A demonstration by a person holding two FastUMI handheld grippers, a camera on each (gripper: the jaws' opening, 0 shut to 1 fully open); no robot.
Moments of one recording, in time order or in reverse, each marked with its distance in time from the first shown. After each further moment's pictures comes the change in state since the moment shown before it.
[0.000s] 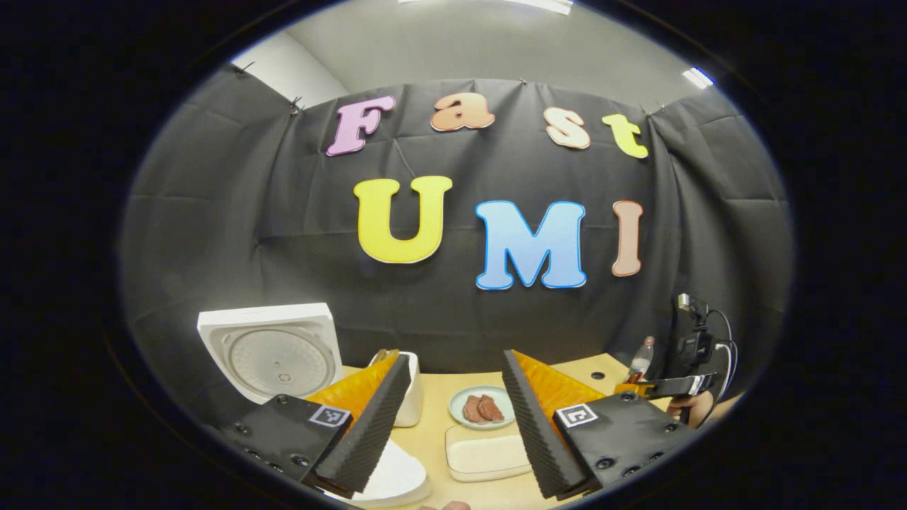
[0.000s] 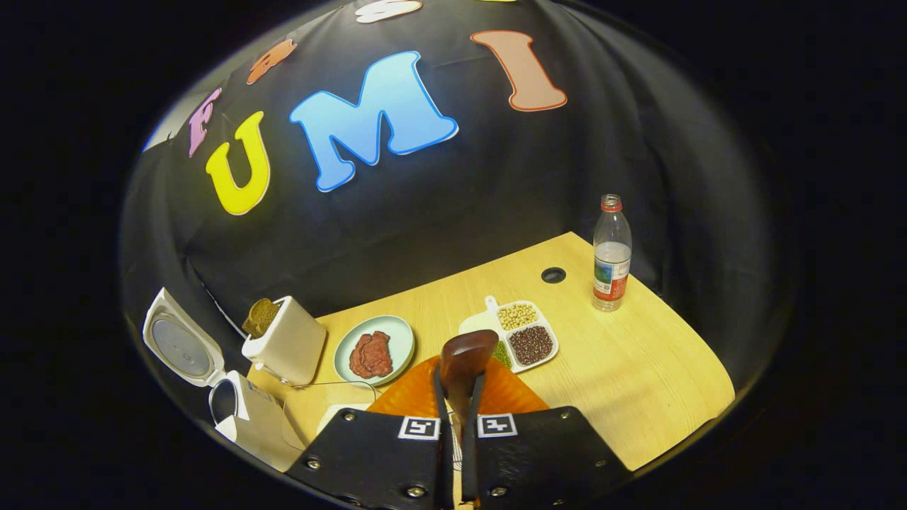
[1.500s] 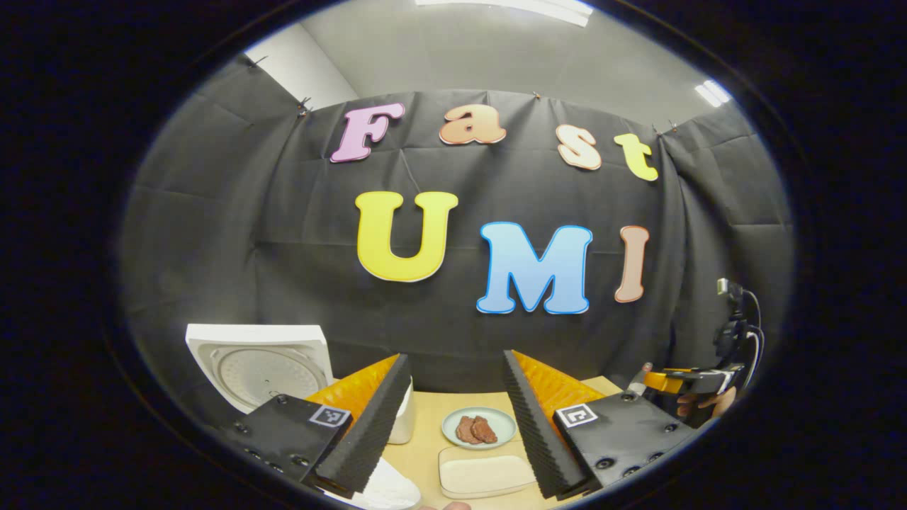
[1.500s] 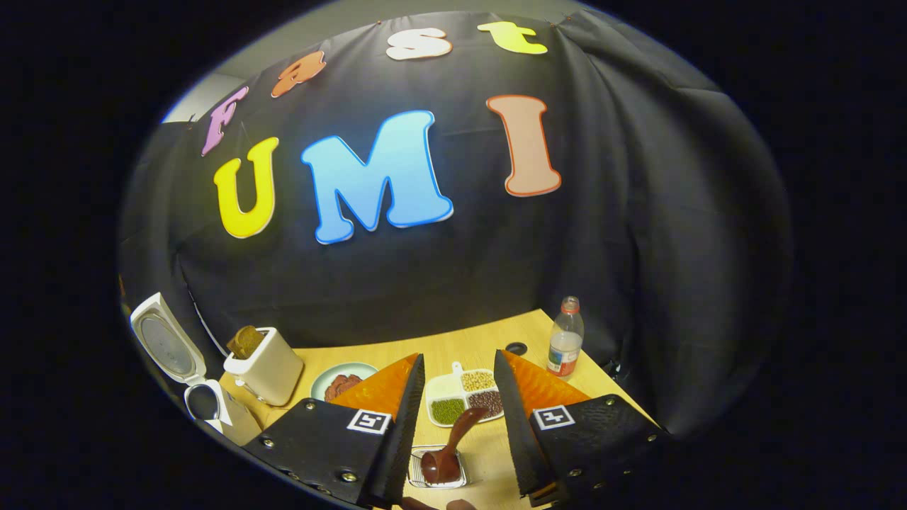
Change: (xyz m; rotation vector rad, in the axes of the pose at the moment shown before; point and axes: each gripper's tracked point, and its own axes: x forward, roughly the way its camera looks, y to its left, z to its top) left arm 0.033 0.016 0.046 -0.058 -0.069 -0.008; right arm -0.074 0.003 0.122 -0.148 -0.285 -0.057
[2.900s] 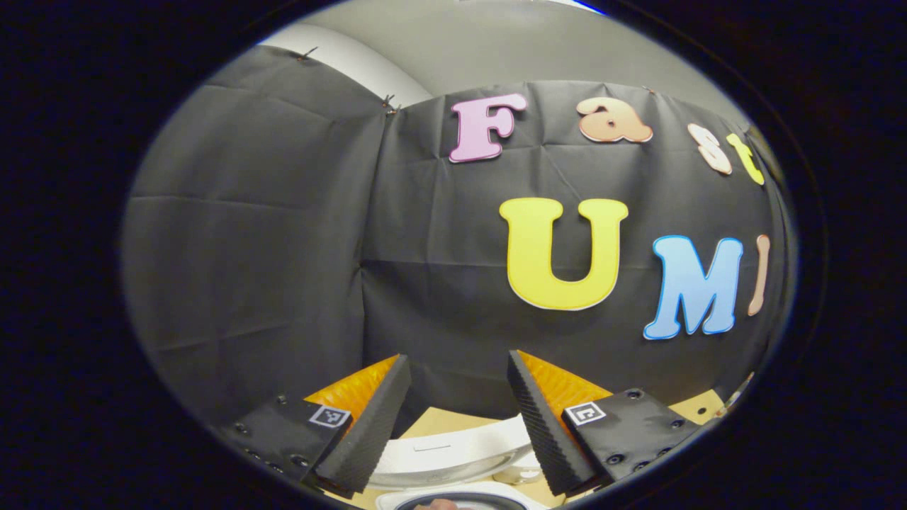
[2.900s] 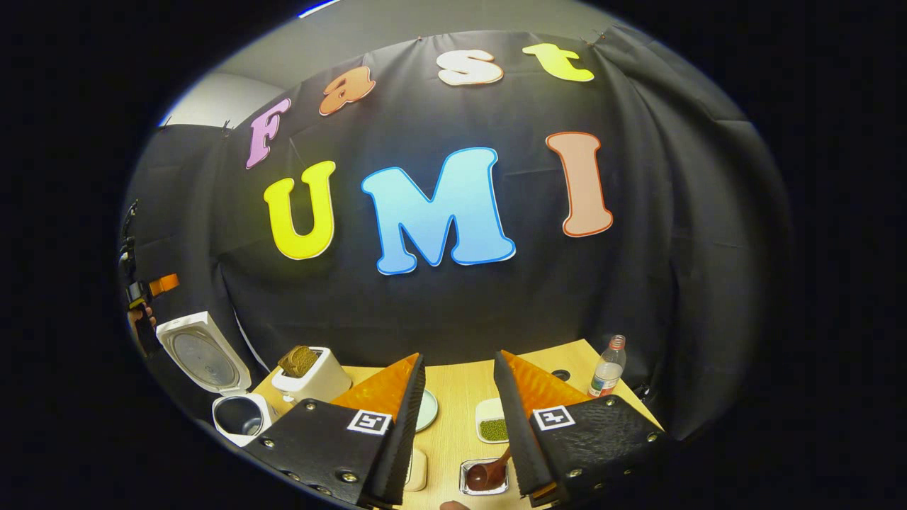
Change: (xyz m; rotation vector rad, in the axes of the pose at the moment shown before) left arm 0.107 0.294 0.035 0.028 0.009 0.389; right arm -0.017 0.069 0.034 -0.049 -0.041 0.138
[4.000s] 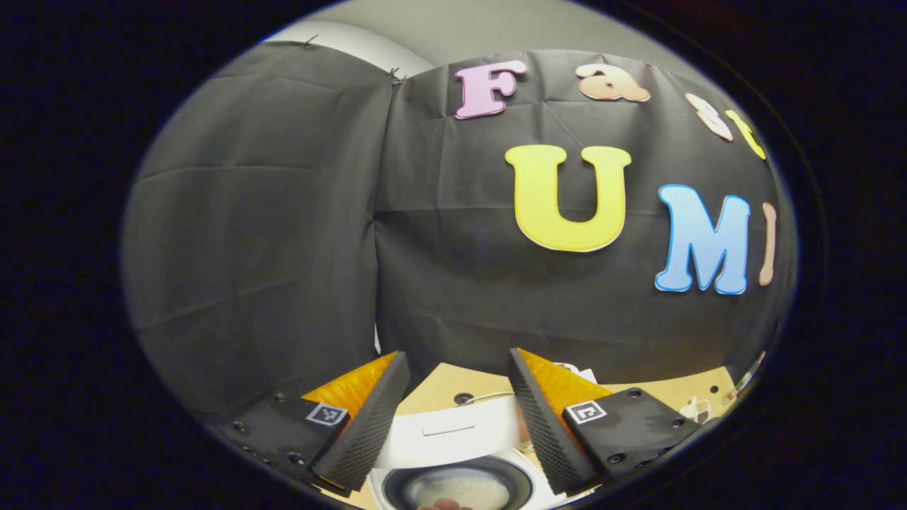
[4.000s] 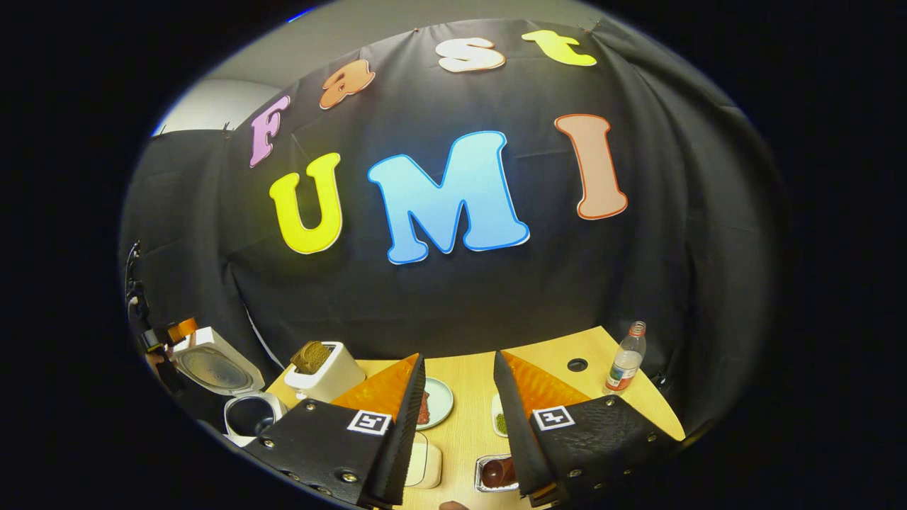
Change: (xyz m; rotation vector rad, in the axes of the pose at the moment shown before) left arm -0.055 -0.022 -0.096 0.007 0.122 0.062; right arm 0.010 0.014 -0.010 0.026 0.052 0.064
